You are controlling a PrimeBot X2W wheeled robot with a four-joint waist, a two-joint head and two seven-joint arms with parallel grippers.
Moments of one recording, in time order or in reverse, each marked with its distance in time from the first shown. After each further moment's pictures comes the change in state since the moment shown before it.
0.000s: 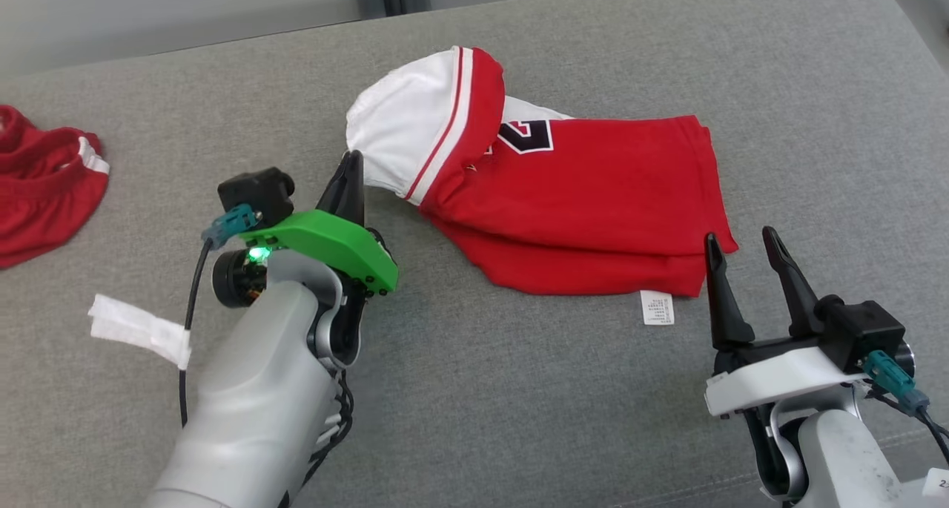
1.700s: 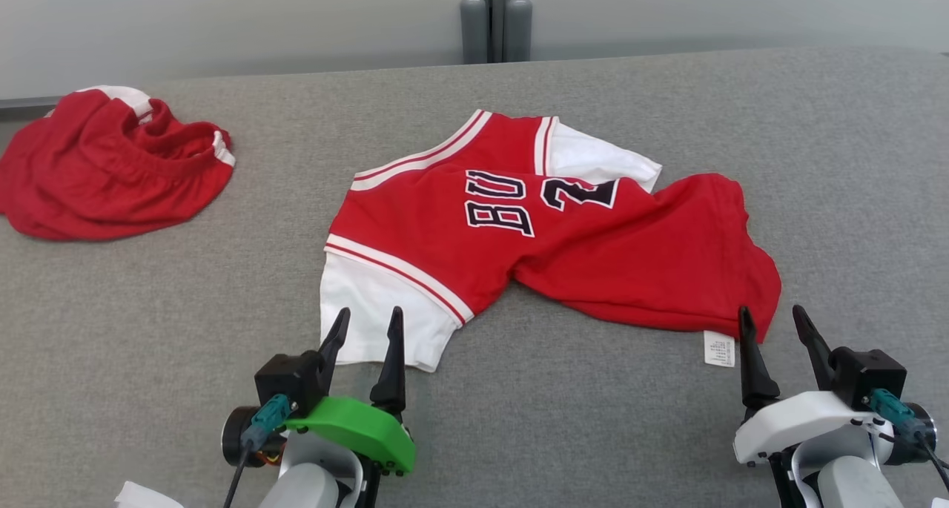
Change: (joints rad) left arm 0.535 0.040 0.091 -0.467 0.344 0.089 0.002; right arm 0.046 0.000 -0.114 0.205 -0.042 0.000 0.000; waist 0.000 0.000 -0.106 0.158
